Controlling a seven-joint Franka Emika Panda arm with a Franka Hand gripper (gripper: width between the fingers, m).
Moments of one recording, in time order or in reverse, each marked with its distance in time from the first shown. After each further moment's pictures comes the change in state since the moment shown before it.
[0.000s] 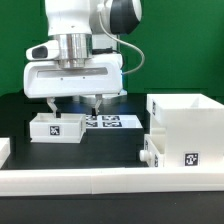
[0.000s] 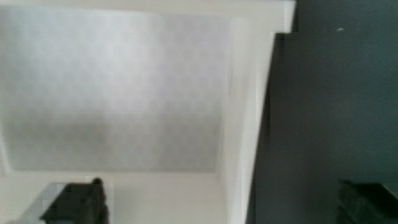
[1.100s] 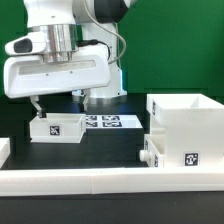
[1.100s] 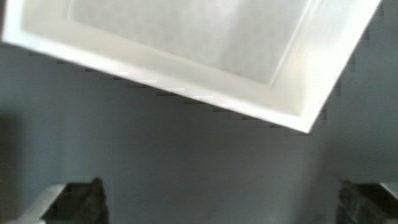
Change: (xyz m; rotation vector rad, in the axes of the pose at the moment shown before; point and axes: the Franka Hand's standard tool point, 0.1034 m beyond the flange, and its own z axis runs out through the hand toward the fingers) arm 0.047 0.023 -0.013 0.040 -0.036 -0.241
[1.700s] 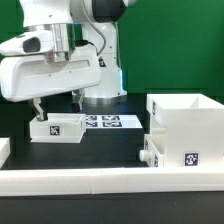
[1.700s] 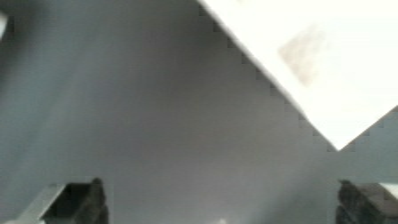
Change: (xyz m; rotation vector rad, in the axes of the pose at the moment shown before) arm 0.011 0.008 -0.001 0.002 -0.007 -0.458
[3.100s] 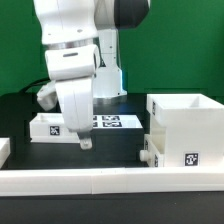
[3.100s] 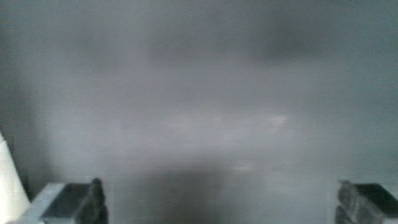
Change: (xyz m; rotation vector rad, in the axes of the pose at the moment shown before) arm 0.087 0.011 0.021 0.095 0.012 -0.869
